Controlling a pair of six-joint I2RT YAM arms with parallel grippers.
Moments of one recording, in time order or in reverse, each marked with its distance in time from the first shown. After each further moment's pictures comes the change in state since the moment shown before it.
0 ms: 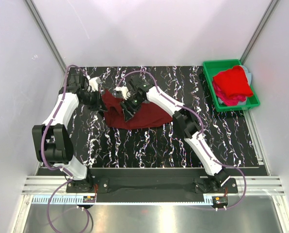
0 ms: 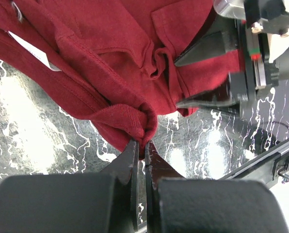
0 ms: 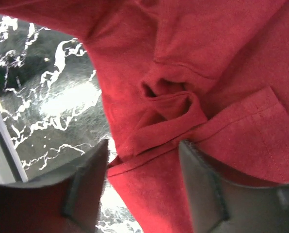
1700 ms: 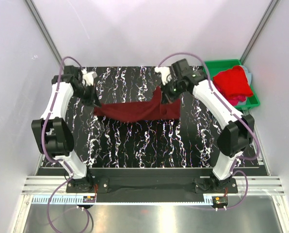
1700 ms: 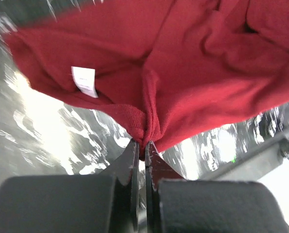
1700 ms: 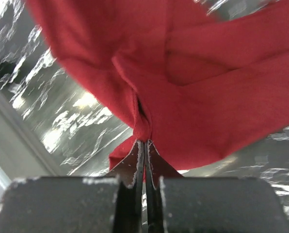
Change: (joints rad) left arm 0.064 0.108 0.286 -0.274 0.016 0.159; right arm -0.244 -0.824 -0.655 0.036 0.225 -0.002
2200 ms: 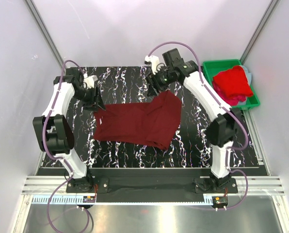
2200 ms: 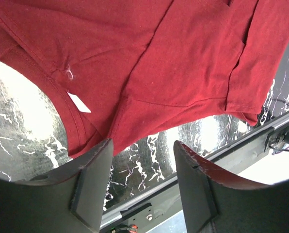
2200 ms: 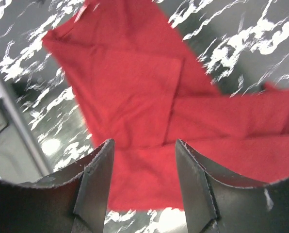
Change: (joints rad) left arm 0.003 0.033 -0.043 -0.043 0.008 -0.029; right arm 0.044 0.189 0.282 -0.044 -0.116 -0.008
